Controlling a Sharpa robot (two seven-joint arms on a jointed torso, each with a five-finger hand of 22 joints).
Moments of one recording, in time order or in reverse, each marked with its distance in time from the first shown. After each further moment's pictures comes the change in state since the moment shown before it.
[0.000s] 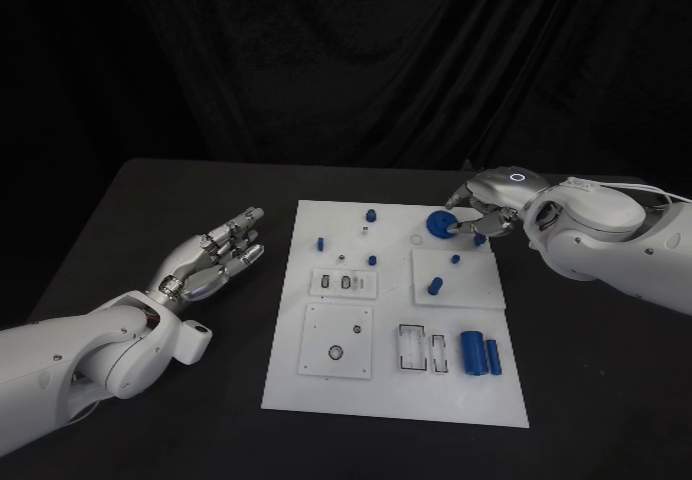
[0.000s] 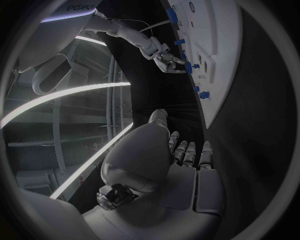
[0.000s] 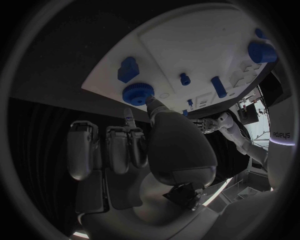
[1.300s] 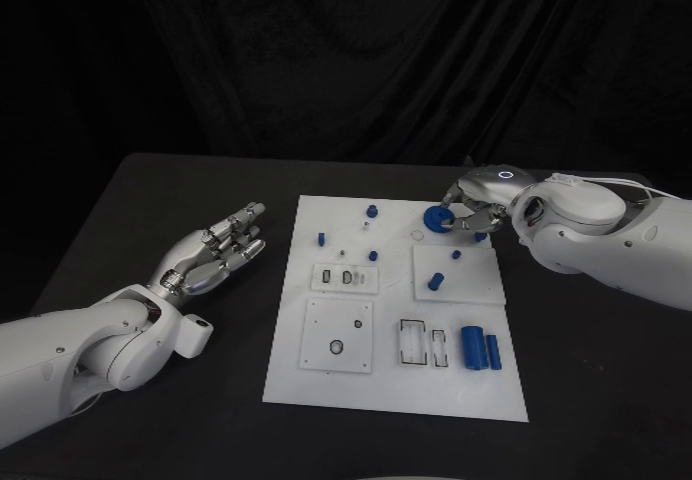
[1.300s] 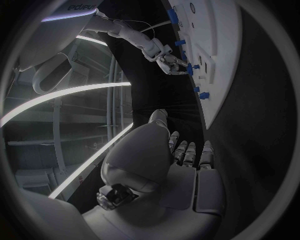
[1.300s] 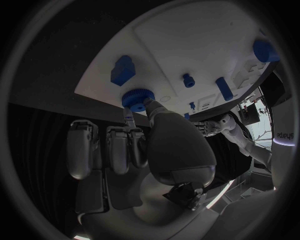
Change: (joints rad) left arm 0.000 0.004 0.000 -0.011 0.000 0.017 0.000; left_hand 0.000 0.000 0.006 0.000 0.000 0.000 0.000 0.000 0.000 0.003 0.010 0.000 0.000 0.000 0.014 0.000 0.000 0.016 0.000 0.014 0.000 0.000; right arm -0.021 0.060 0.009 -0.054 0.007 0.030 -0.009; right_hand 0.030 0.005 0.031 -0.078 0.125 0.112 -0.003 0.048 0.049 0.005 -0.010 0.000 0.000 0.005 -0.005 0.000 0.000 0.001 0.004 -0.004 -0.017 0.000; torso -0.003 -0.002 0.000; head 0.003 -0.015
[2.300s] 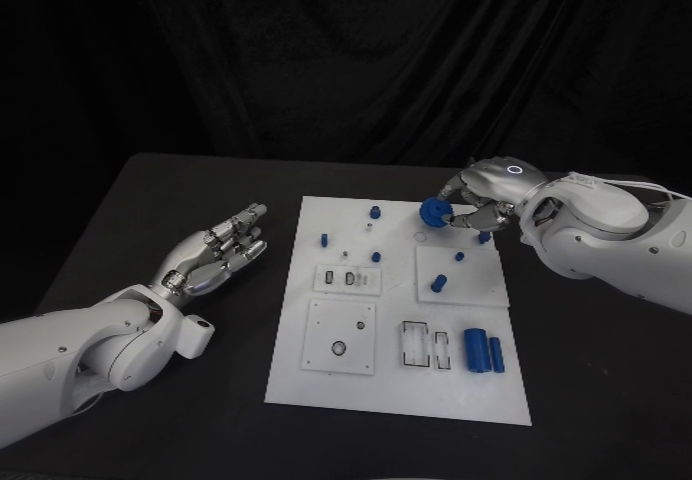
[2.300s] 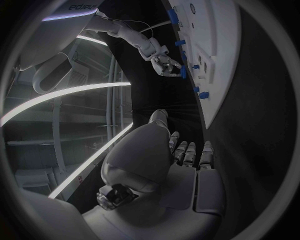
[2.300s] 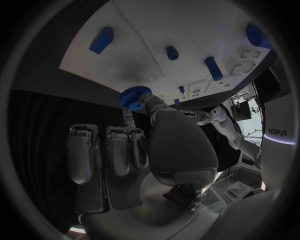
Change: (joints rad) left arm 0.000 -0.007 0.000 0.004 0.000 0.004 0.000; left_hand 0.004 0.004 0.003 -0.003 0.000 -0.005 0.005 0.000 0.000 -0.004 0.004 0.000 0.000 0.000 0.000 0.000 0.000 0.000 -0.004 0.003 0.000 0.000; right arm 0.034 -0.053 -0.008 0.106 0.003 -0.112 0.045; right_hand -0.011 0.001 0.047 -0.054 0.280 0.009 0.009 0.018 -0.002 -0.002 -0.023 0.000 0.000 -0.001 -0.024 0.000 0.000 -0.016 0.002 -0.016 0.076 0.000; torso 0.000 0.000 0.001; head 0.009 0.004
